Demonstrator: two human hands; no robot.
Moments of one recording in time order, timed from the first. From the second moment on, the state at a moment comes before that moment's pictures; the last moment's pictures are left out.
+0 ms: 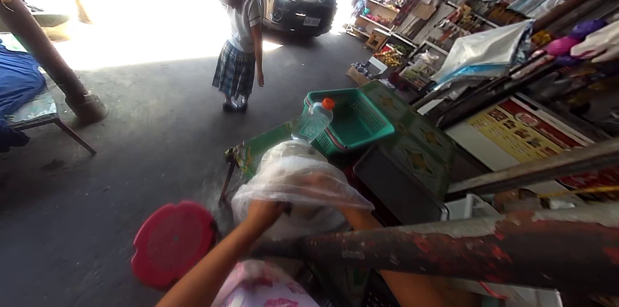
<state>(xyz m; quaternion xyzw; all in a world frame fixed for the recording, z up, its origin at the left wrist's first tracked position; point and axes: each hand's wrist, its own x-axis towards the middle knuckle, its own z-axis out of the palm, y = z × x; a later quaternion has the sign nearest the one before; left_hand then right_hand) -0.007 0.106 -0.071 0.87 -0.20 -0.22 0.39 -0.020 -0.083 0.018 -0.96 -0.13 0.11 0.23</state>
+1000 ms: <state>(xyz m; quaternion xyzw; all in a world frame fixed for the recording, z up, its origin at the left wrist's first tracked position) 0.018 0.093 -0.062 0.86 -0.34 -0.07 0.38 -0.040 -0.069 -0.035 -0.99 -0.03 0.05 0.13</state>
